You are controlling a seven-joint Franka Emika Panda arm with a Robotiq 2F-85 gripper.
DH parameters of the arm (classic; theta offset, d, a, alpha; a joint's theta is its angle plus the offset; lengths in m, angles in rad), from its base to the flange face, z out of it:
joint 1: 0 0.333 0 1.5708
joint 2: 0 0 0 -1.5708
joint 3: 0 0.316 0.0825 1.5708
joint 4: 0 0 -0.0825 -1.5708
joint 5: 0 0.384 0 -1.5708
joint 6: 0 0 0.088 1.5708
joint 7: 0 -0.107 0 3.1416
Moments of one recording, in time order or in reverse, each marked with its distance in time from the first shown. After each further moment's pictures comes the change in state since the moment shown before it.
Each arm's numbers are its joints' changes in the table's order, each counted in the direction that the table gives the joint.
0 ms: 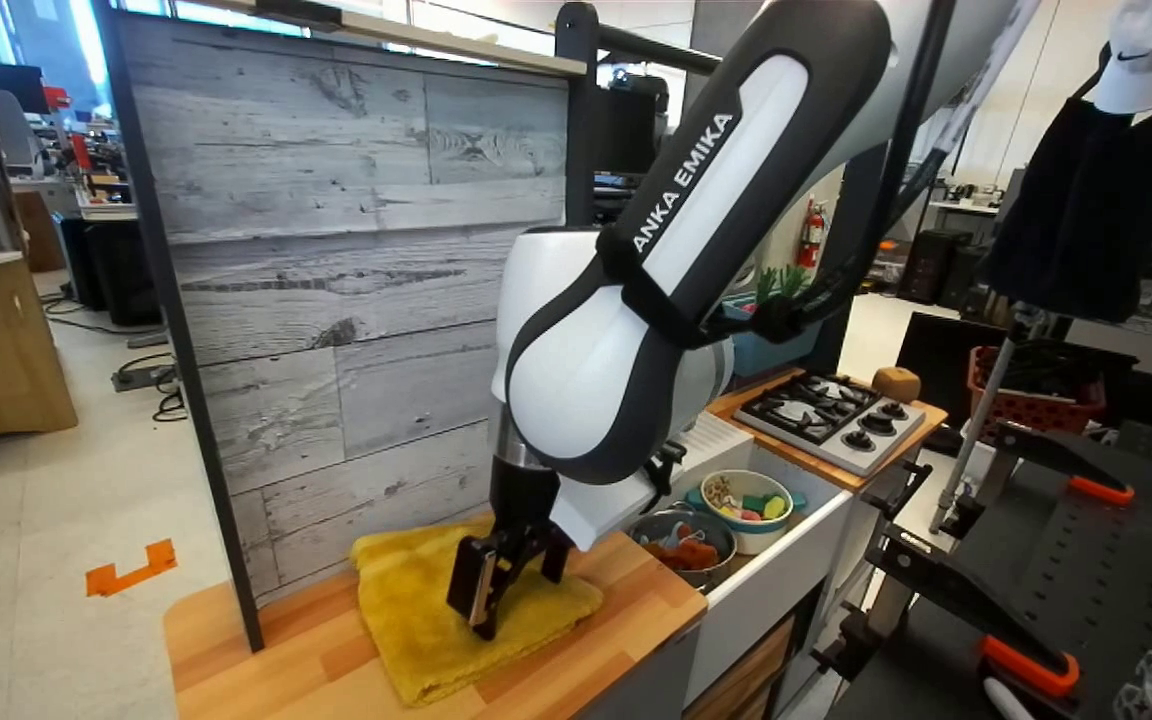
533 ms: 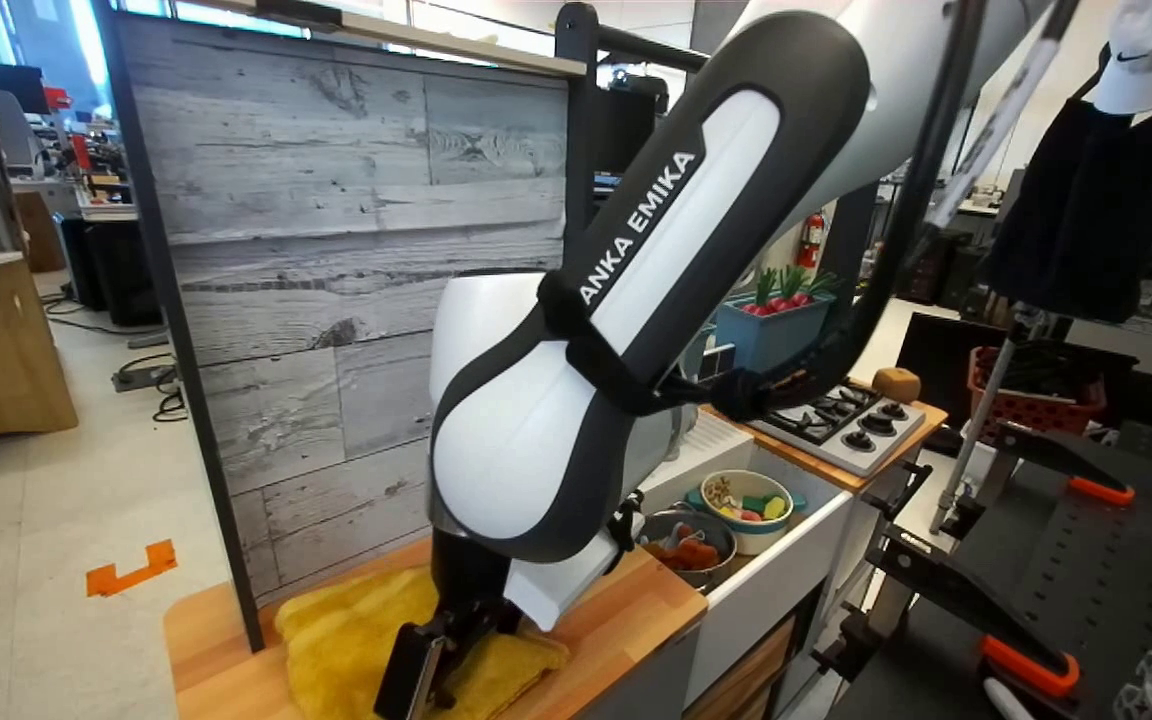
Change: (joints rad) arm 0.058 -0.081 0.052 0.103 -0.008 0.073 0.060
